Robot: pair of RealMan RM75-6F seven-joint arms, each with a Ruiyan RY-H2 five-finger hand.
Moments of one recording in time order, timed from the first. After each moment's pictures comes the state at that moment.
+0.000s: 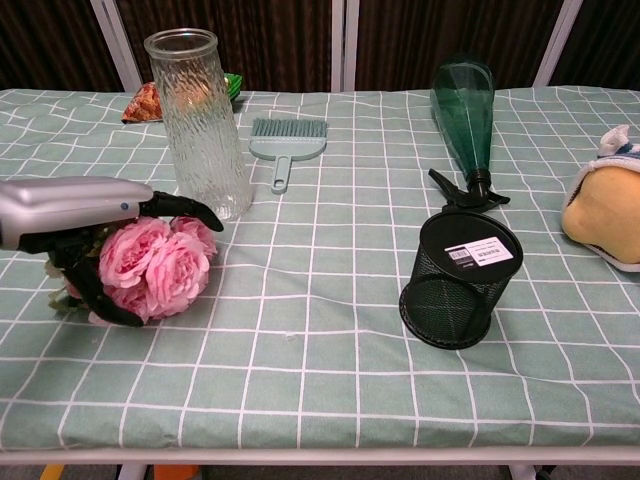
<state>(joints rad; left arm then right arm) -0.64 -1.36 -0.02 -1.69 1.38 0.83 0.12 0.11 -1.09 0.09 -1.66 -1.38 1.37 -0.01</state>
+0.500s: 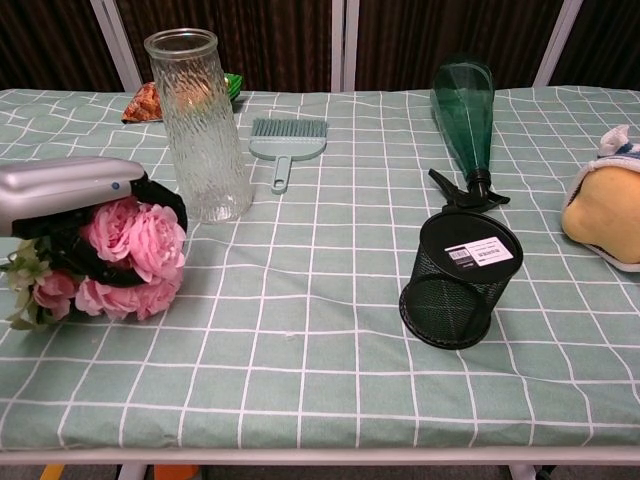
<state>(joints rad) -0.61 -1.38 -0.02 -1.67 1.42 0.93 0.12 0.12 -1.09 0.08 -1.67 -1.37 1.35 -0.02</state>
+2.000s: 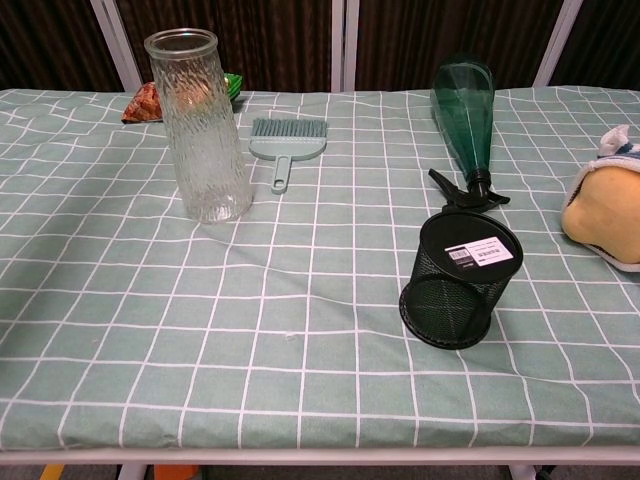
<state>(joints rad) -0.51 -1.40 -0.51 -1.68 1.47 1.78 -0.18 0.13 -1.10 0.08 -1.68 -1.38 1.35 -0.04</state>
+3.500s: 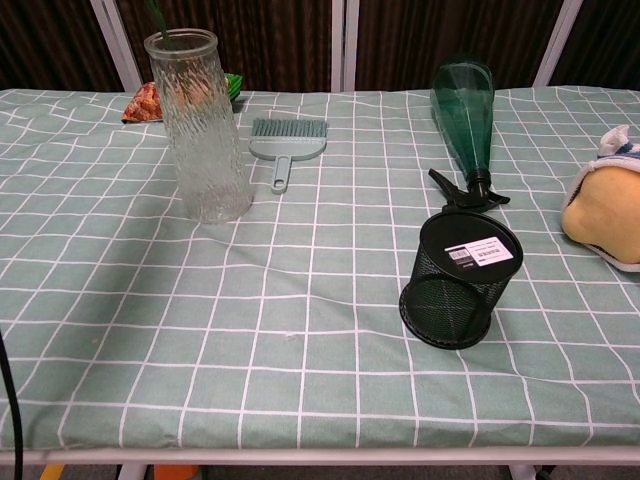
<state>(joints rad) -0.71 -1.62 -0.62 -1.68 1.11 1.52 -0.35 0.13 -1.11 0.07 -1.62 -1.37 1.32 0.02</state>
